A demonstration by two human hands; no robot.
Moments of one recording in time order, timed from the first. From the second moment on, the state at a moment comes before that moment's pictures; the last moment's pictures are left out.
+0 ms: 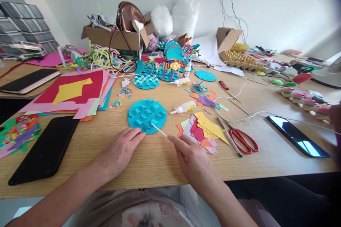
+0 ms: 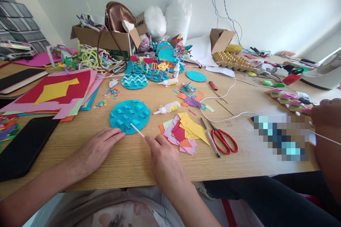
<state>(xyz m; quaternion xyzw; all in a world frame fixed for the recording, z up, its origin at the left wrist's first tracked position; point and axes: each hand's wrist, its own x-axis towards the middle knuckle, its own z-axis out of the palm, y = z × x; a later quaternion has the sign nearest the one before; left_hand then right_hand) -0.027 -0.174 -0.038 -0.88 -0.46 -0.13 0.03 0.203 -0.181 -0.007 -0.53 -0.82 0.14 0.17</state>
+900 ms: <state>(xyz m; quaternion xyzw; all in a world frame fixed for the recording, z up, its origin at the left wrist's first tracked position) -0.027 -0.178 -0.038 -0.89 -0.44 -0.12 0.04 0.188 -0.183 -0.017 -0.52 -0.82 0.17 0.15</state>
